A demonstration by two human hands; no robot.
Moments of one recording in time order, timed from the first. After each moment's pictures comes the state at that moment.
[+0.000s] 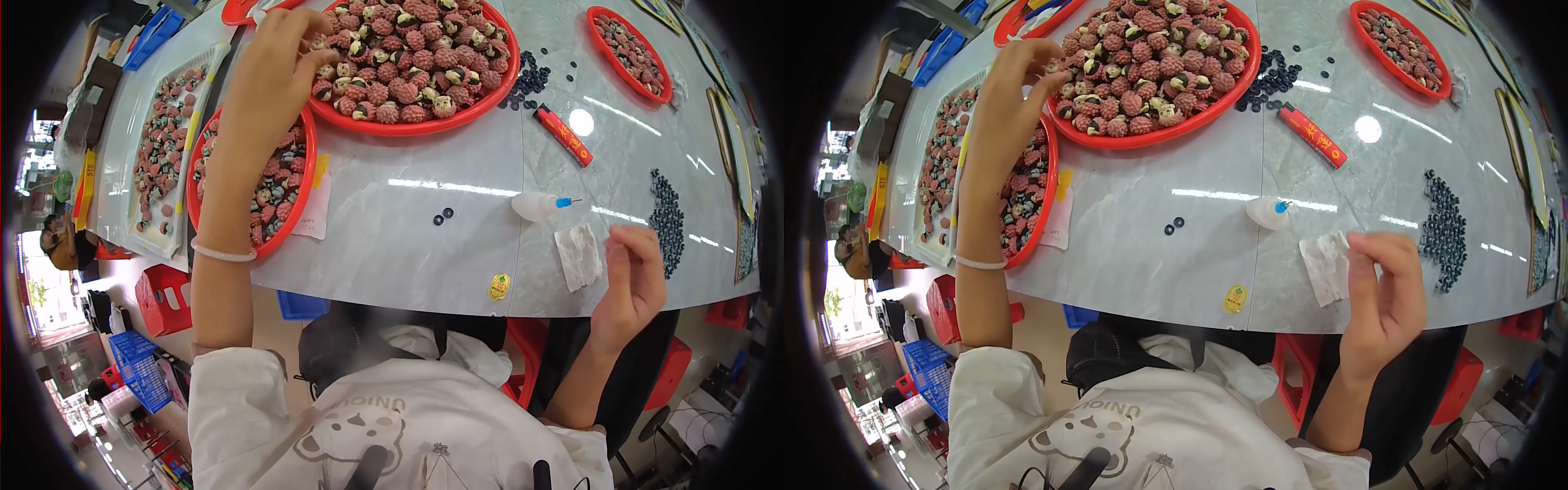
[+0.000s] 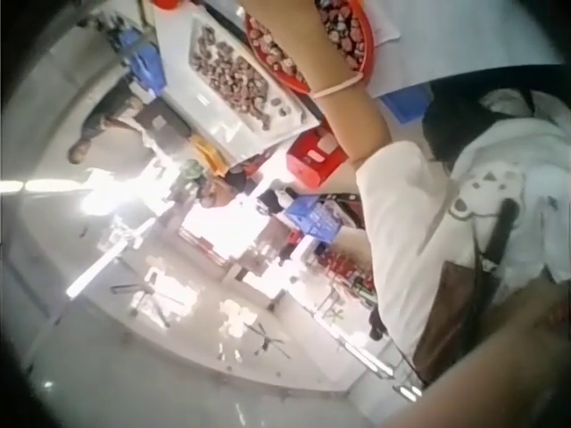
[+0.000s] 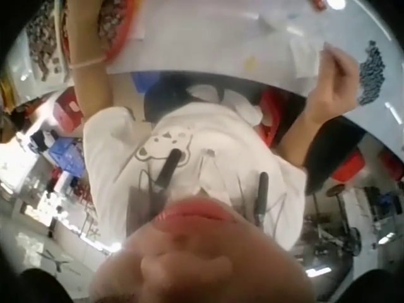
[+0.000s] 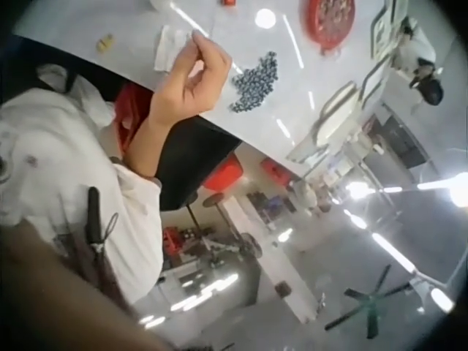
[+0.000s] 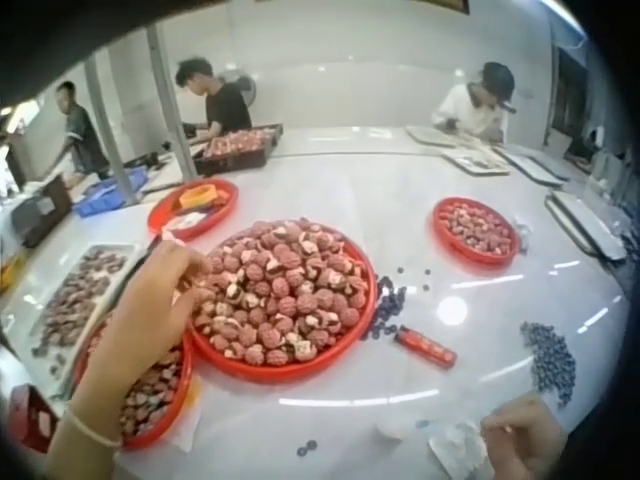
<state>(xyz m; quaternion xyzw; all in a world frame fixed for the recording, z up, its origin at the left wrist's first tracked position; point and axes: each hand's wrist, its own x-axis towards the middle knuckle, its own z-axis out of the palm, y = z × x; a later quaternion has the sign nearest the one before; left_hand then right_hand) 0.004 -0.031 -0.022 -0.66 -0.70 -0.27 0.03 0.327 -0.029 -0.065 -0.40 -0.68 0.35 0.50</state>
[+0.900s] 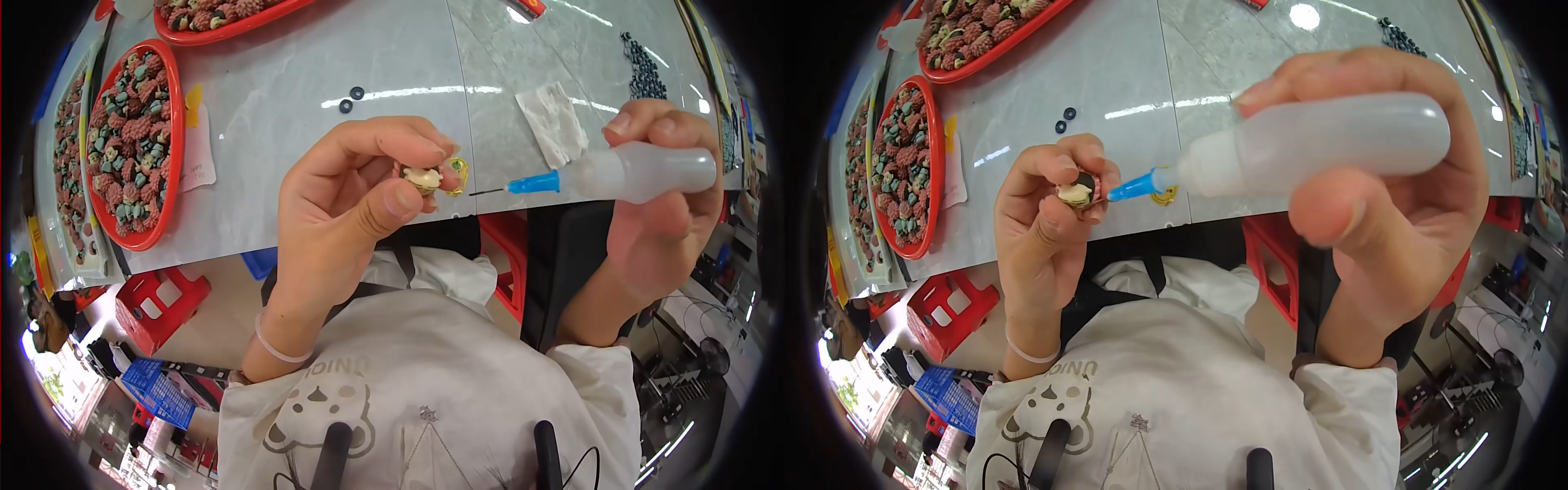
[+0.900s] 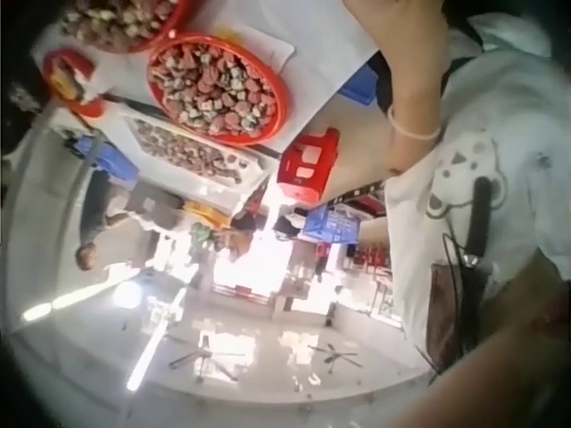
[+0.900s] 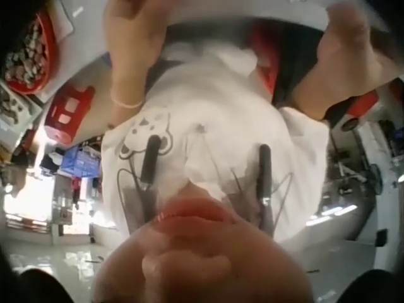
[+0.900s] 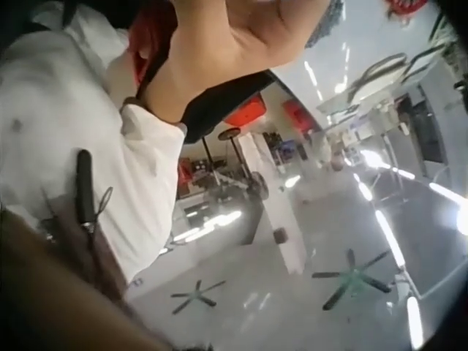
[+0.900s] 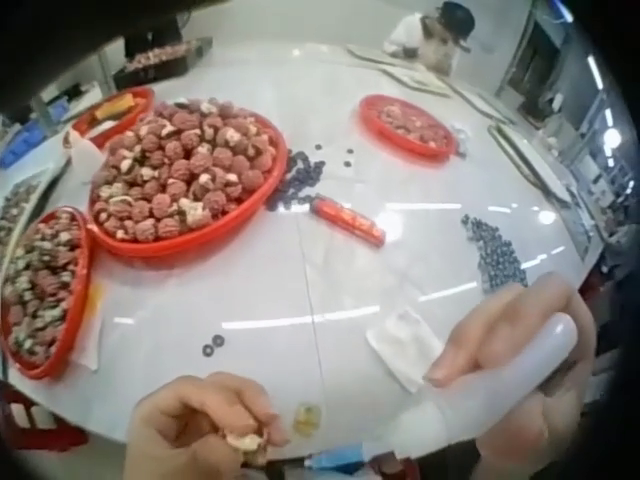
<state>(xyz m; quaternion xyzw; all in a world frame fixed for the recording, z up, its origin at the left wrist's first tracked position) 0.149 -0.125 -0.096 -0.28 -0.29 -0.67 -0.62 0.338 -0.040 -0.042 -0.31 -0.70 0.49 0.42</state>
